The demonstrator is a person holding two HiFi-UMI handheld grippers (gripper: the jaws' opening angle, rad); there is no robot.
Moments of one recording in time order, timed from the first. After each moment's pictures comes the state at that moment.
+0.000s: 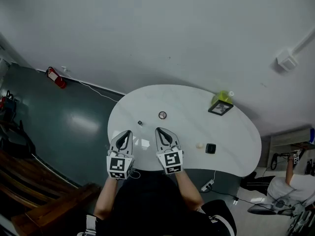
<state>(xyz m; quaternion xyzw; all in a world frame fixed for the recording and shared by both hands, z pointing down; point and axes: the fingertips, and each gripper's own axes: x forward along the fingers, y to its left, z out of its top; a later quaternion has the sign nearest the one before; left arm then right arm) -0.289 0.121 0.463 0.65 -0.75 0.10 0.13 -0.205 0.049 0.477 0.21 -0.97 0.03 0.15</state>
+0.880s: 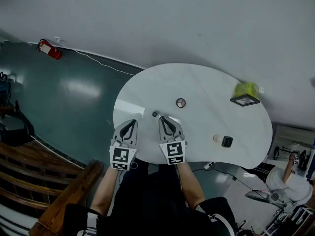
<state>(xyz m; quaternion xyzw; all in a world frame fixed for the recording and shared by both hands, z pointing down) -0.375 0.104 0.579 0.66 -0.71 0.13 0.22 -0.300 0.038 0.602 0.20 -0.94 0.09 0.25</state>
